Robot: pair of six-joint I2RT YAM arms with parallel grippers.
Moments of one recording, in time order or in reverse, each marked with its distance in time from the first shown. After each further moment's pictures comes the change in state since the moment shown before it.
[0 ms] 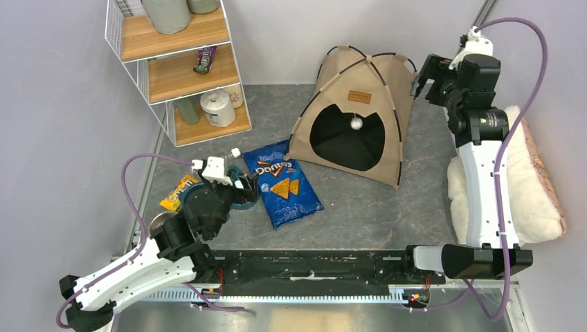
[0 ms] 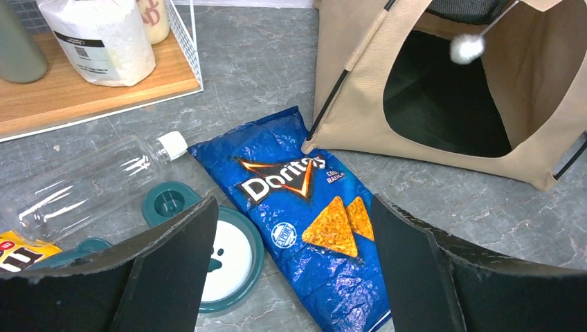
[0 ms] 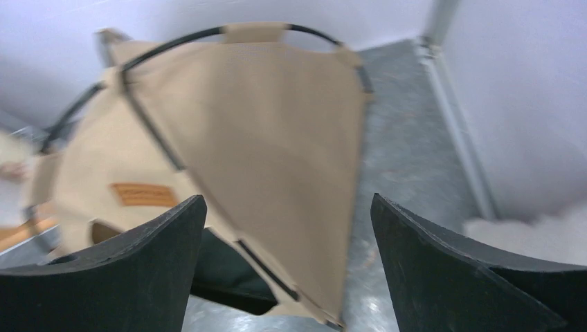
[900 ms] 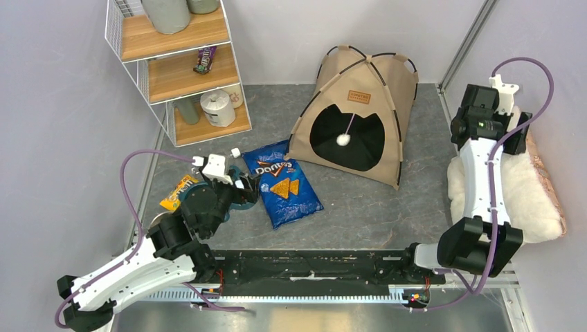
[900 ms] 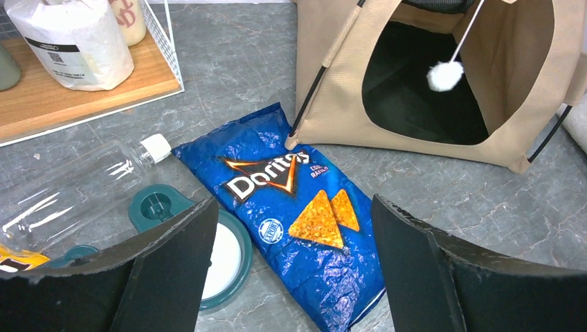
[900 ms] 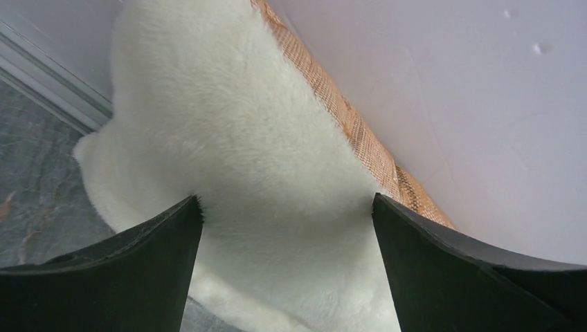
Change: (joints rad) left arm 0.000 0.005 0.046 -0.045 0.069 0.000; right arm -0.211 0.054 -0.249 -0.105 0.987 -0.233
